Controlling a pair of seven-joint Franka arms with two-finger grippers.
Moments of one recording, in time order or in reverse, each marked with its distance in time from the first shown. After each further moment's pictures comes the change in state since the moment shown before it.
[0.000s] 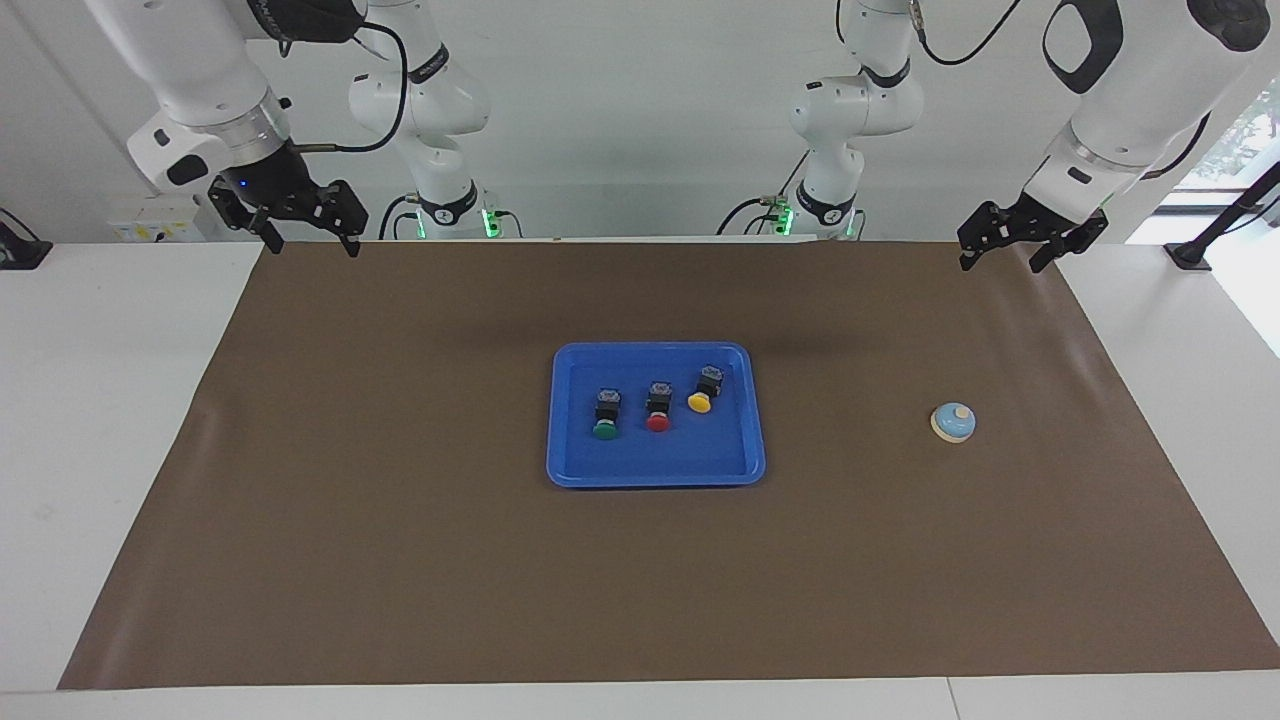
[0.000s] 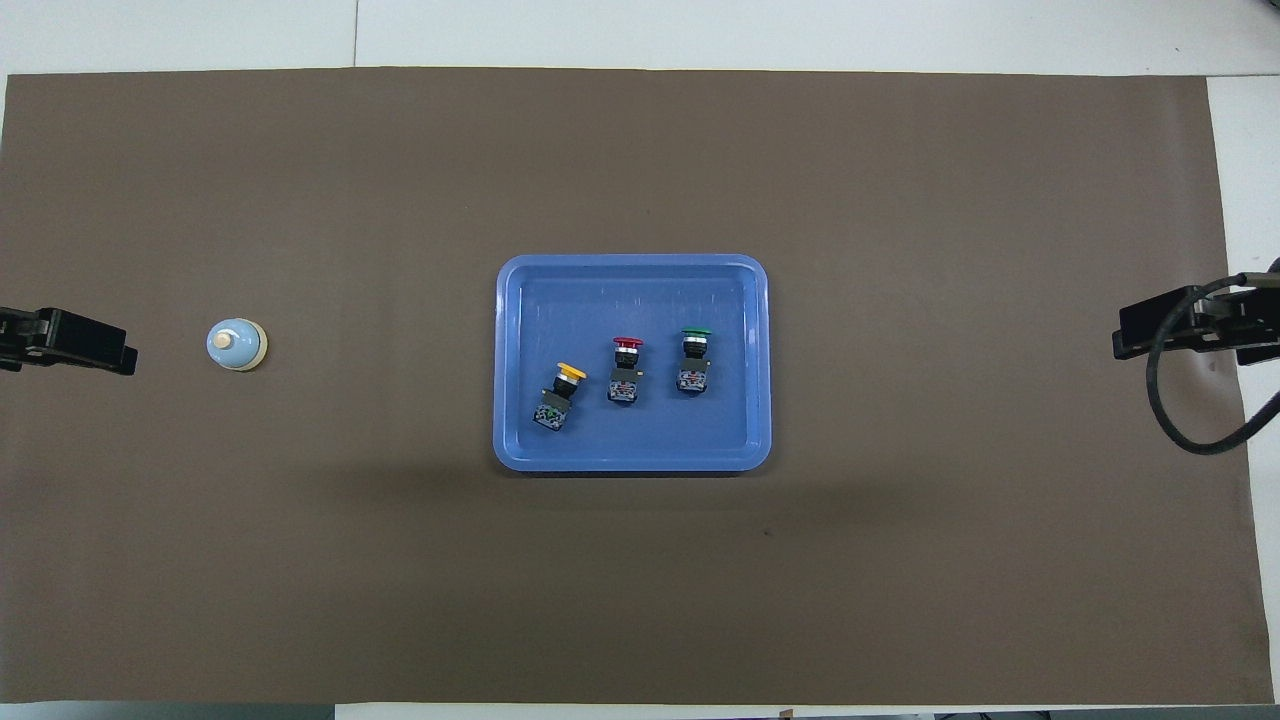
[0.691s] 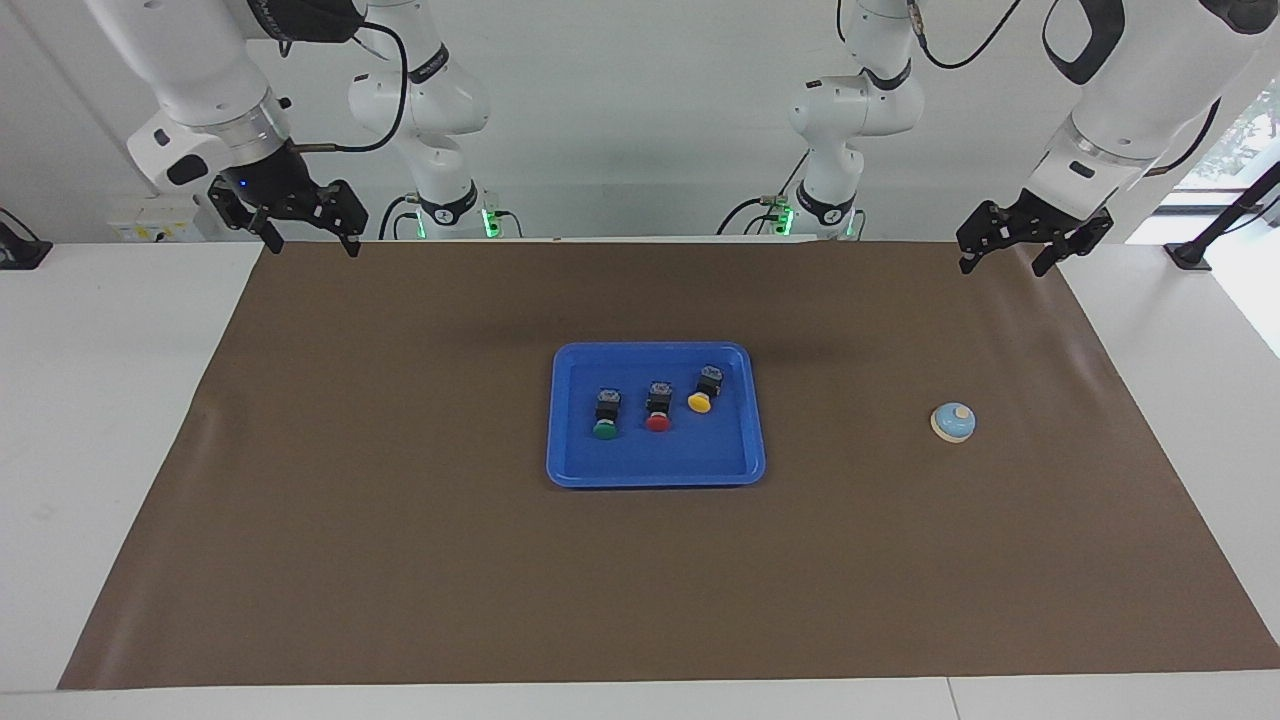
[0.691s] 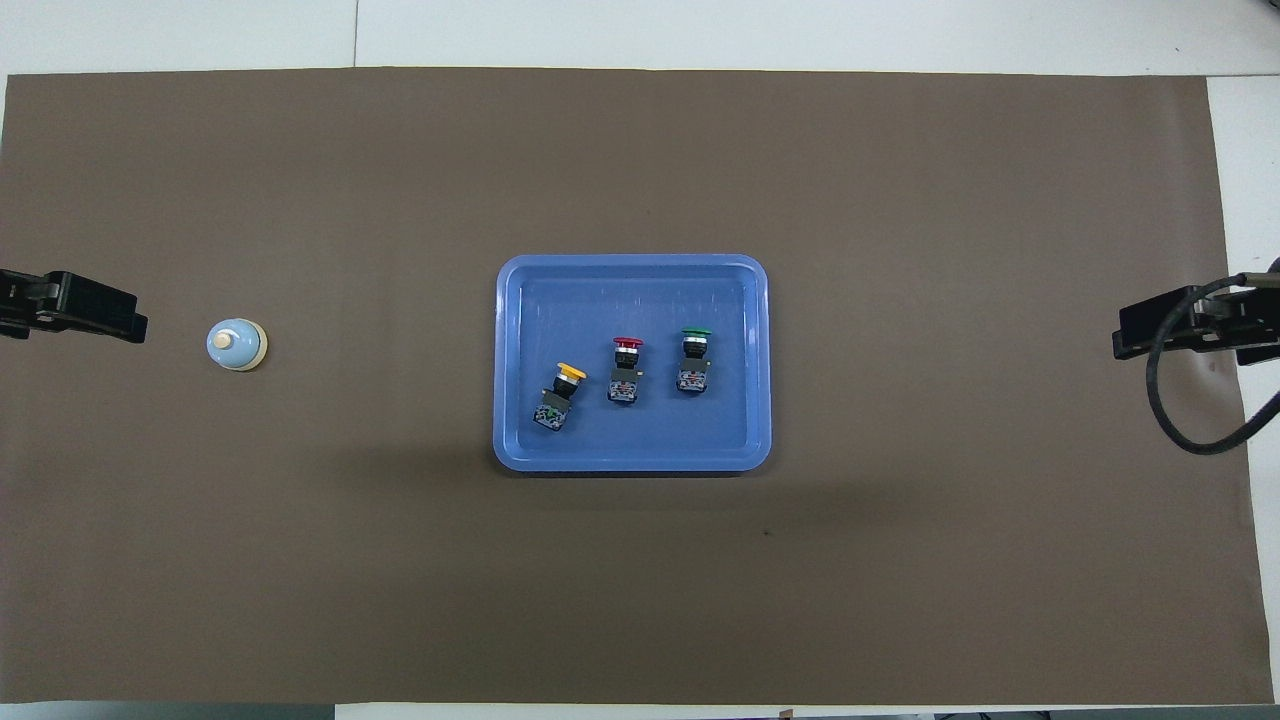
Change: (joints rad) left arm -0.027 0.043 0.002 0.097 0.002 -0.016 -0.044; right arm 0.000 0.000 0.000 0.000 0.000 0.000 0.000
